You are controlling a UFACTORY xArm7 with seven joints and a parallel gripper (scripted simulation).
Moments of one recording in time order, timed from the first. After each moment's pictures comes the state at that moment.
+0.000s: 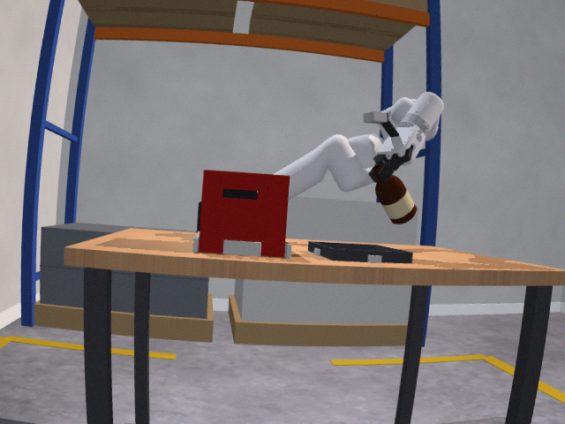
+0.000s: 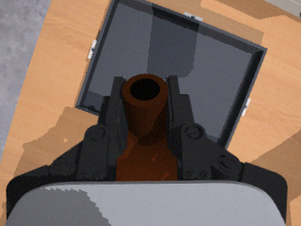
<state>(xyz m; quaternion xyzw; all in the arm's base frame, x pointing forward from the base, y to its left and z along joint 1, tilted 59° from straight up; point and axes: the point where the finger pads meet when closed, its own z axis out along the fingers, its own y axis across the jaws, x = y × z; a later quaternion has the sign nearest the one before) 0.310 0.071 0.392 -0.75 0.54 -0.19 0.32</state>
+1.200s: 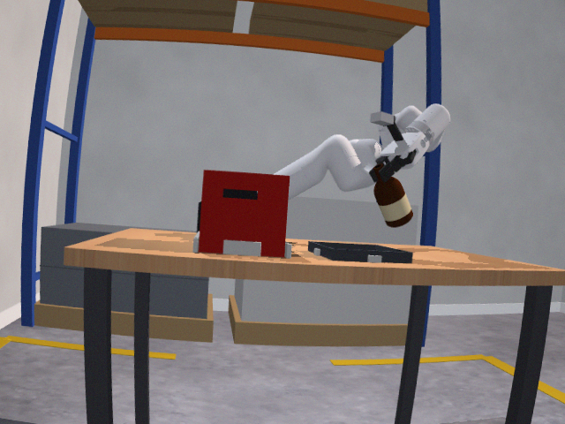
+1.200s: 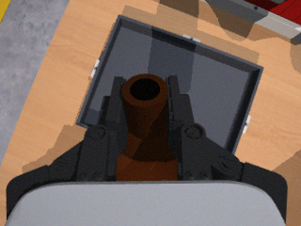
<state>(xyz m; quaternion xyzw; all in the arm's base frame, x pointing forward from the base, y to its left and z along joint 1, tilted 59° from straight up) 0.309 0.071 0.393 -0.74 0.57 -0.25 0.27</state>
